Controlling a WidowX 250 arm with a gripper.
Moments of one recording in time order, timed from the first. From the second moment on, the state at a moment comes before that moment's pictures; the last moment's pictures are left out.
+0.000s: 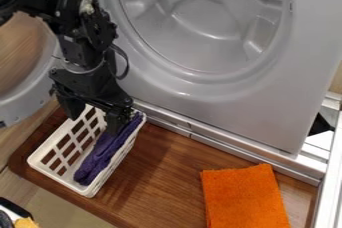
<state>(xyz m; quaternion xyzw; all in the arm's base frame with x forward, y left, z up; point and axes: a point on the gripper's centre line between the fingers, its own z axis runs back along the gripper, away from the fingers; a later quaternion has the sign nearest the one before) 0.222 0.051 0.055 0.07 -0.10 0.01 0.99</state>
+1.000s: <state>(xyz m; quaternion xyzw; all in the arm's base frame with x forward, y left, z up) 0.236 0.035 -0.016 0.07 -0.07 0.01 1.00</state>
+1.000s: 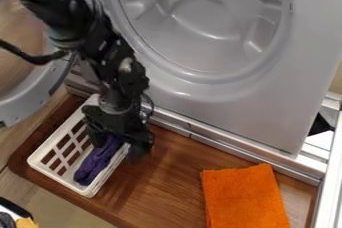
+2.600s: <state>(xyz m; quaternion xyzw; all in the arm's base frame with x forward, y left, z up) 0.252 -0.018 0.013 0.10 -0.08 0.02 0.99</state>
